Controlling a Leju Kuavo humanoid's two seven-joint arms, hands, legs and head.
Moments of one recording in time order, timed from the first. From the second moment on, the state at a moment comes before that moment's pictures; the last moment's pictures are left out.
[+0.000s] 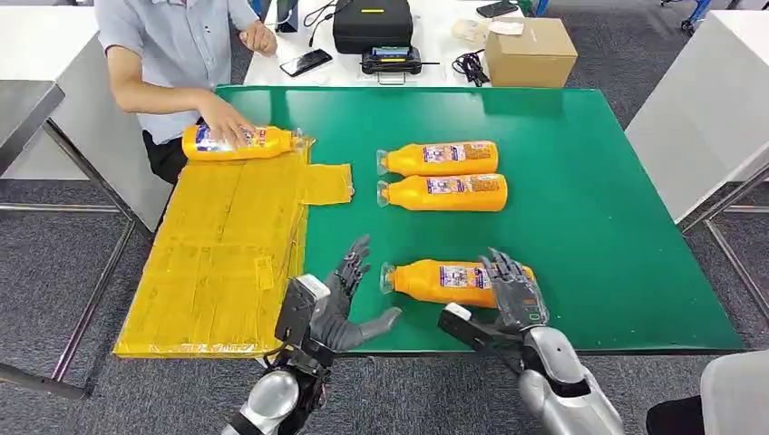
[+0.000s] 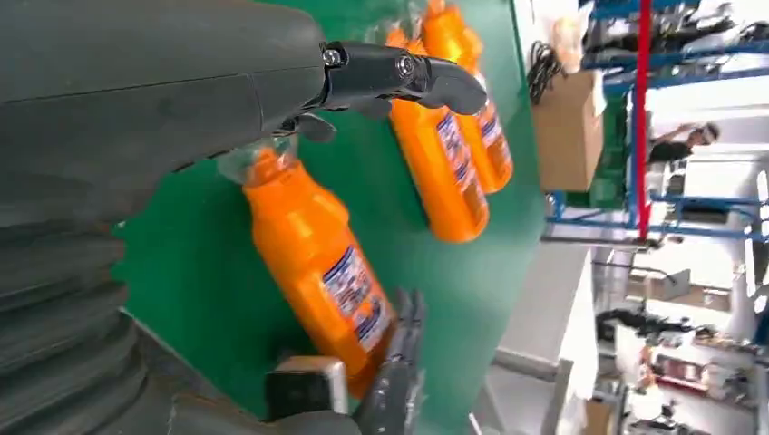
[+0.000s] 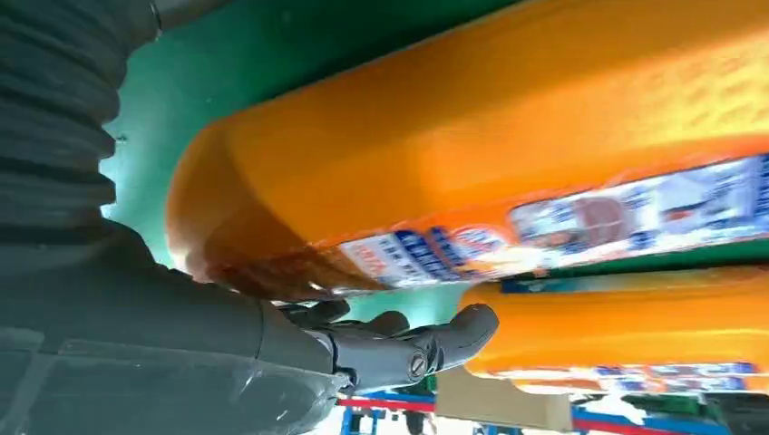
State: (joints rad) left arm -0.16 -0.25 -0.56 -1.24 0.05 0.25 -0.21; right arm -0.15 -0.22 0.41 -1.17 1.00 -0.19 -0.03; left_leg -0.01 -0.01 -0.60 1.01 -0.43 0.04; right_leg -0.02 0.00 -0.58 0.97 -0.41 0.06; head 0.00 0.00
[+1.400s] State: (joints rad) left arm -0.23 -0.24 -0.63 -1.15 0.13 0.19 -0.22; right arm -0.30 -0.31 0.38 -0.95 0.71 0.00 -0.21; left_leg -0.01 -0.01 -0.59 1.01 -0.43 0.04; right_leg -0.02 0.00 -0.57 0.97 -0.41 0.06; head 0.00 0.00
